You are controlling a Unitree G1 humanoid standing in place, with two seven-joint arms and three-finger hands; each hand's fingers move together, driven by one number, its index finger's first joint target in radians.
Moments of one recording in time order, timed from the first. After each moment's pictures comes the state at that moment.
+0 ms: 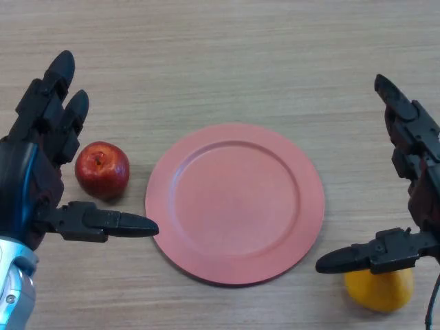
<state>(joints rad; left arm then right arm) 0.01 0.23 0.17 -0.52 -0.21 0.29 -0.14 0.10 -0.20 -0.01 -0.60 -0.02 0.24 0.15</state>
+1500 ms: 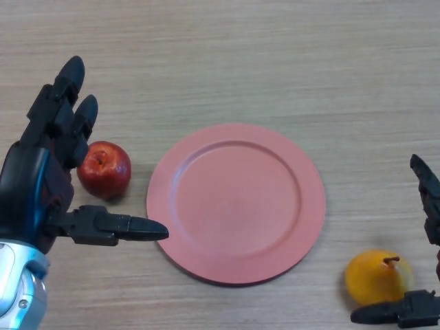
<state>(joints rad) 0.03 0.23 0.12 -0.52 -0.21 0.26 -0.10 0.22 -0.18 -0.13 -0.04 -0.04 -0.38 0.14</state>
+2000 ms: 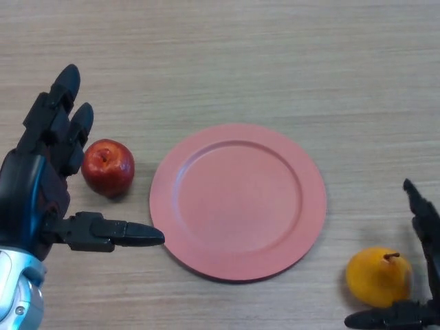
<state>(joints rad) 0.06 0.22 0.13 -0.52 -0.21 0.26 -0.10 0.13 -0.21 -0.09 0.31 -0.19 -0.50 -0.02</state>
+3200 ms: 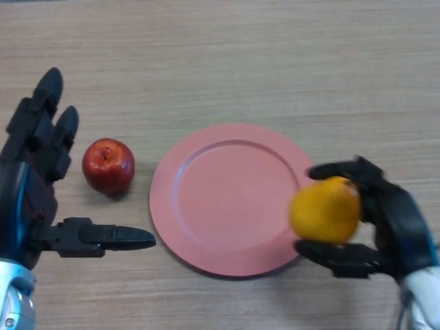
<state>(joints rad) 0.10 0.21 0.17 -0.58 -0.21 0.26 -0.08 0.02 -0.19 0.14 -0.22 -0.07 0.16 0.05</state>
